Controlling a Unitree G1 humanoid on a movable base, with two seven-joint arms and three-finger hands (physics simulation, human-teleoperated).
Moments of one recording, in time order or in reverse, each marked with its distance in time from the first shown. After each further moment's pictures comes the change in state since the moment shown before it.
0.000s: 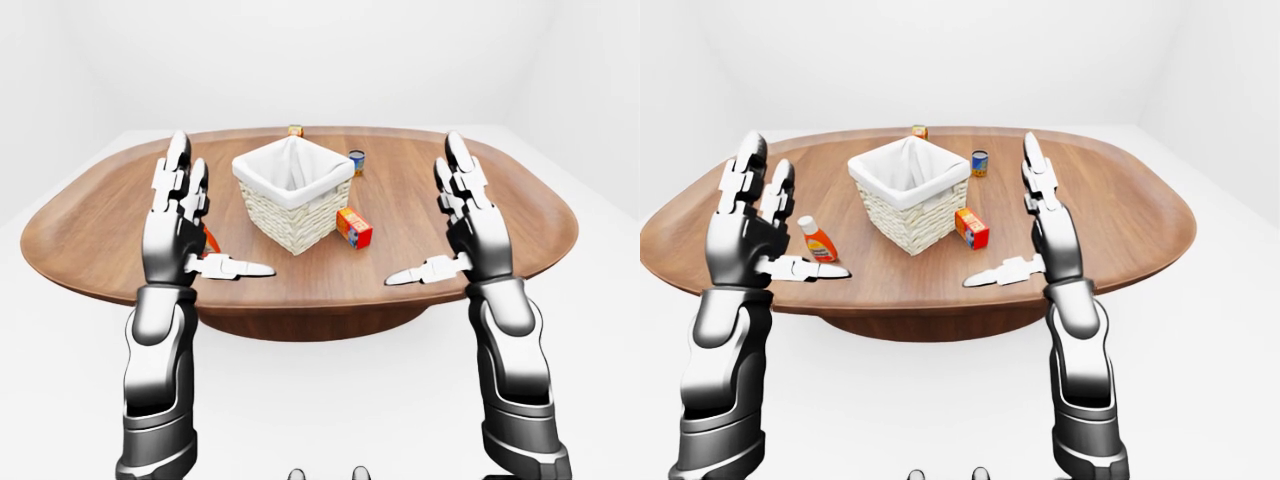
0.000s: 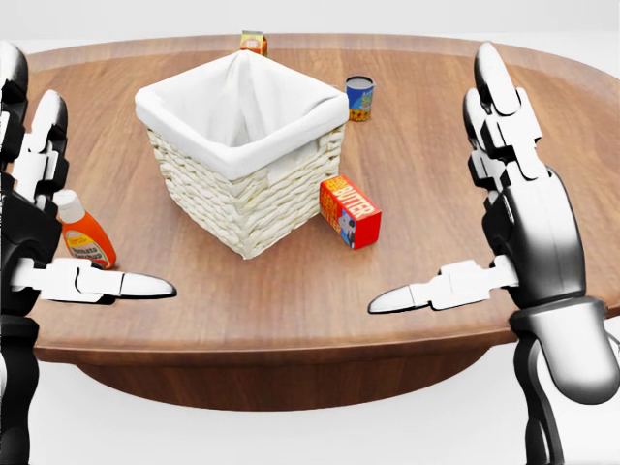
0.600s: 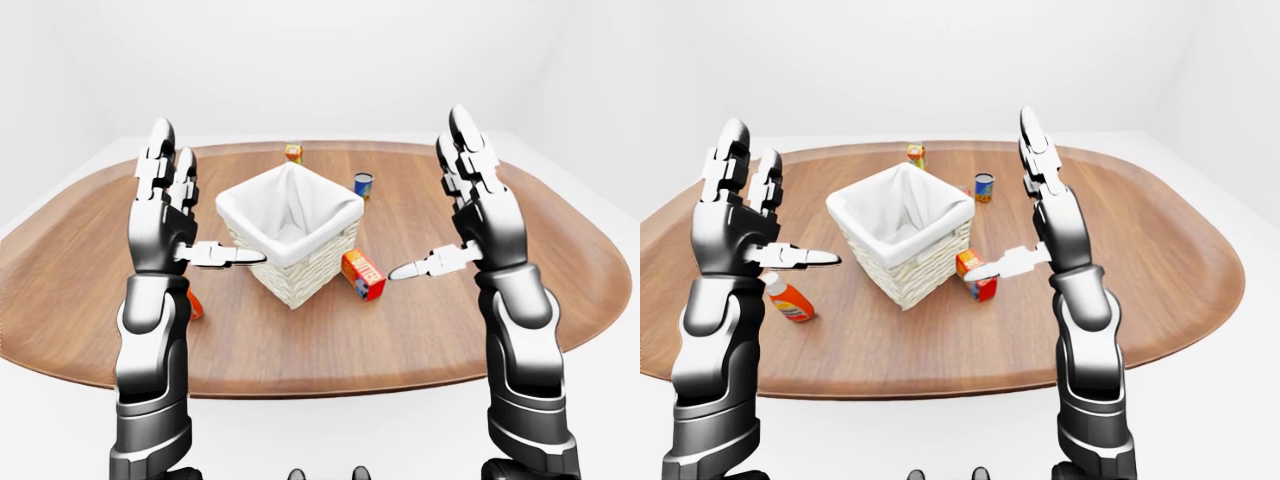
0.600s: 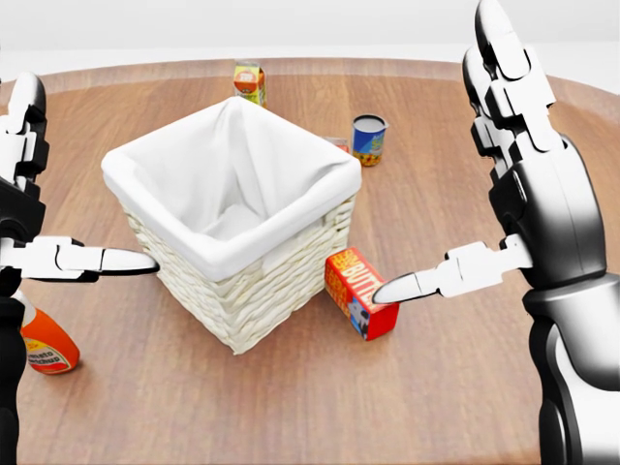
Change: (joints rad) left arm -0.061 0.038 0.030 0.047 -0.060 0.000 0.029; right arm -0.065 -0.039 -0.020 -0.045 0.019 0.000 0.064
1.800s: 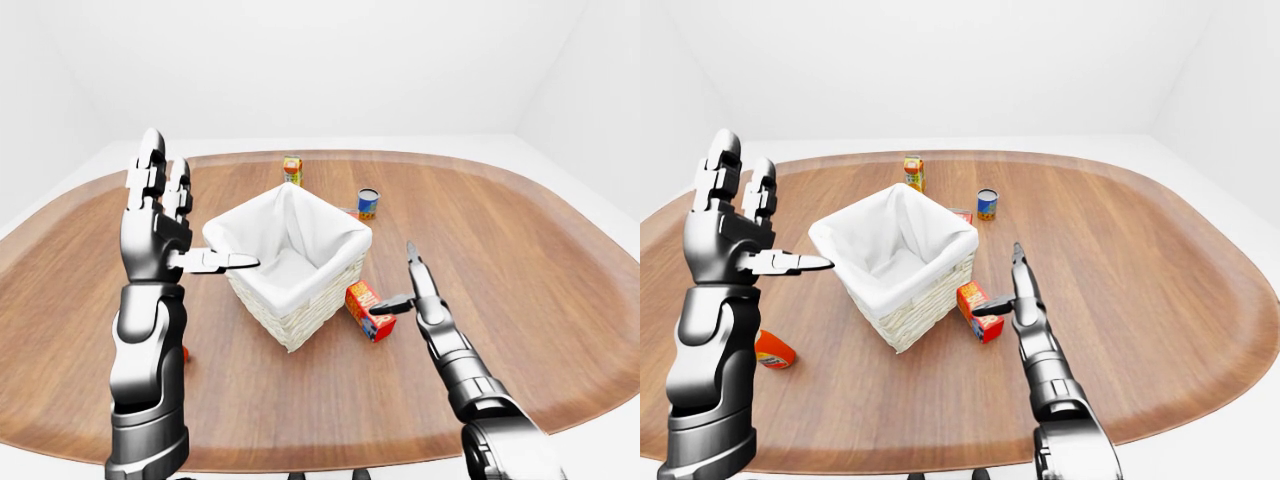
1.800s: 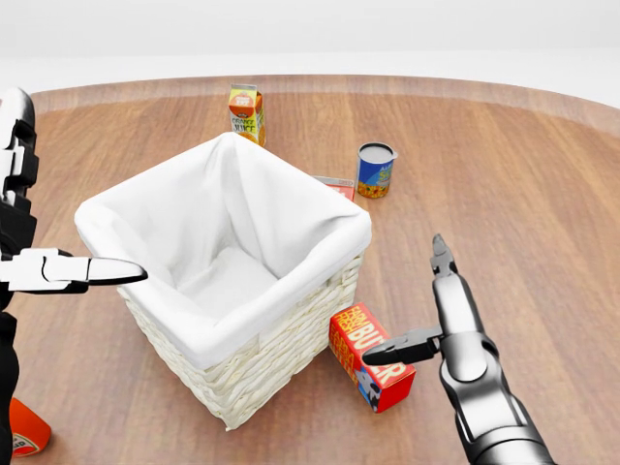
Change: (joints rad) left arm 0.043 -0.002 0.019 -0.017 -0.053 0.000 0.017; right arm -0.187 0.033 0.082 1.200 -0.252 -0.082 -0.385
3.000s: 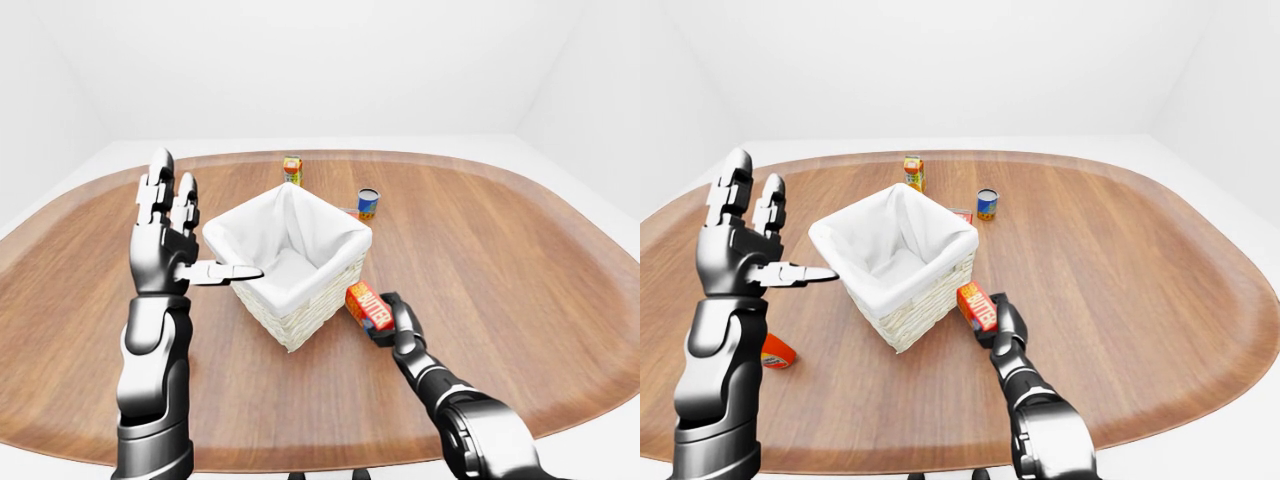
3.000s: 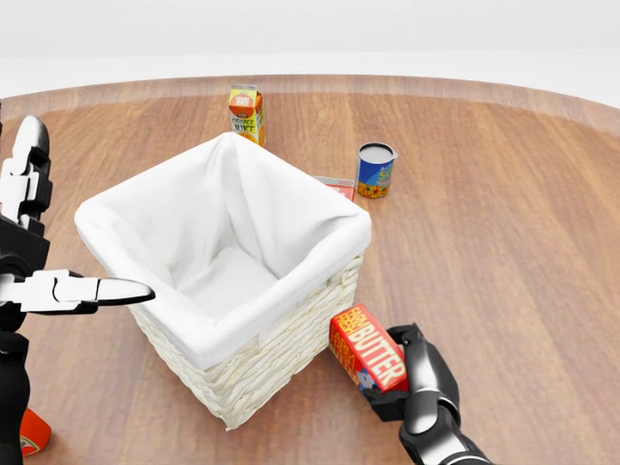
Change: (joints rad) left arm 0.061 -0.036 -0.012 -0.014 -0.004 0.000 -0.002; right arm -0.110 0.109 -0.042 0.577 -0.142 -0.091 -0.257
